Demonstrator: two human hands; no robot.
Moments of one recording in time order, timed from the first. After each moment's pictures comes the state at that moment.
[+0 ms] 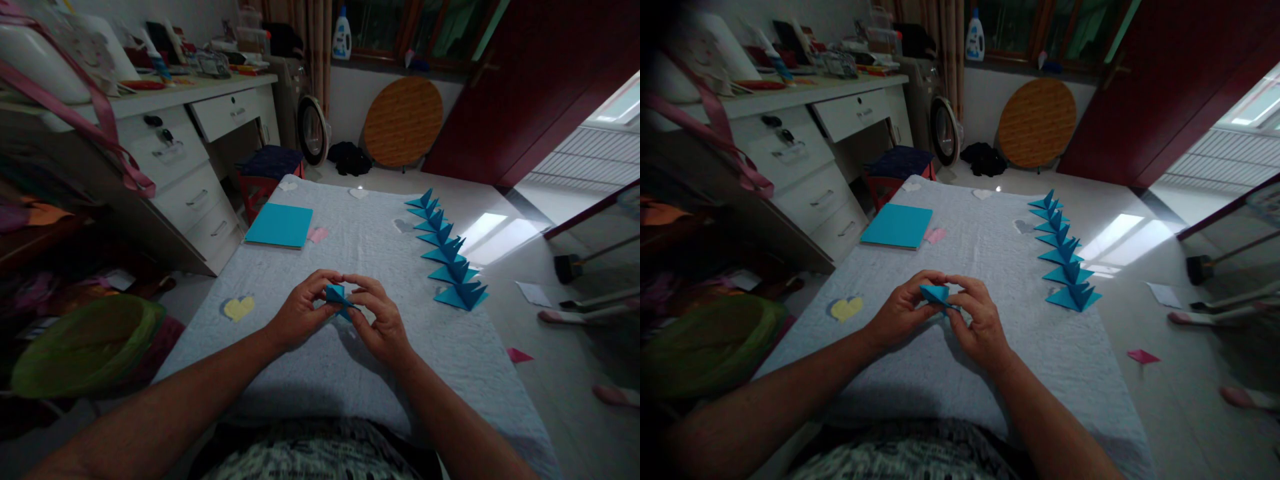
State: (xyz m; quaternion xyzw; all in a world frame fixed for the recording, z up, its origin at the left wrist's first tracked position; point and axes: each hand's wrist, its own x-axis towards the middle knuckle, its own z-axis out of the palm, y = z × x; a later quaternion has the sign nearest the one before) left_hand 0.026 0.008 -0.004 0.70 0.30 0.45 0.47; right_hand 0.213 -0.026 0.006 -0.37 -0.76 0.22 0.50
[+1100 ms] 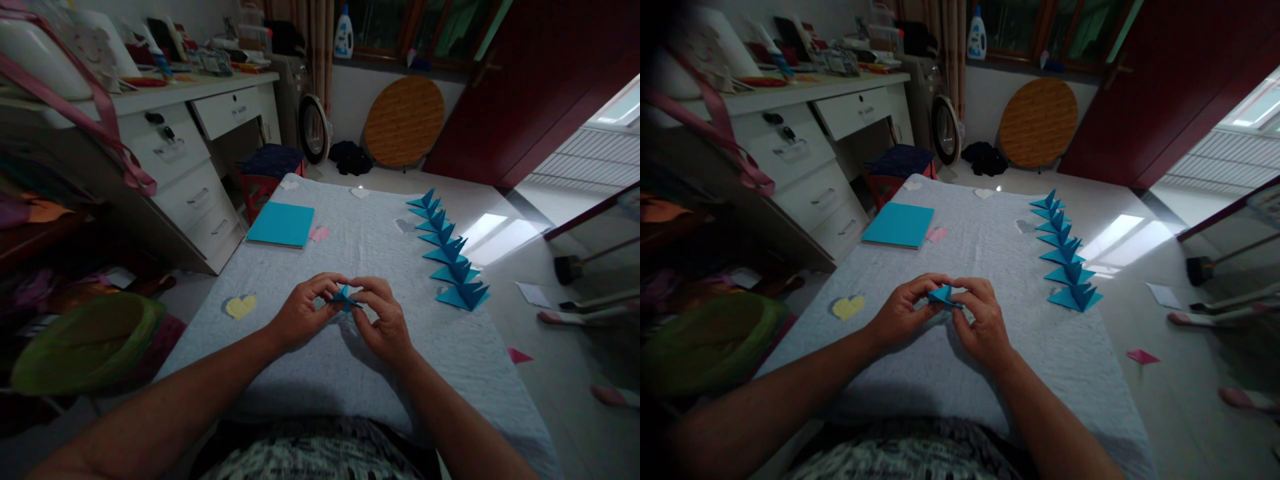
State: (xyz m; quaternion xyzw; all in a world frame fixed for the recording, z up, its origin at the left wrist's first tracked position) left_hand 0.026 0.005 0.009 0.71 0.32 0.43 0.45; right_hand 0.212 -0.025 0.007 -0.39 -0.76 0.15 0.50
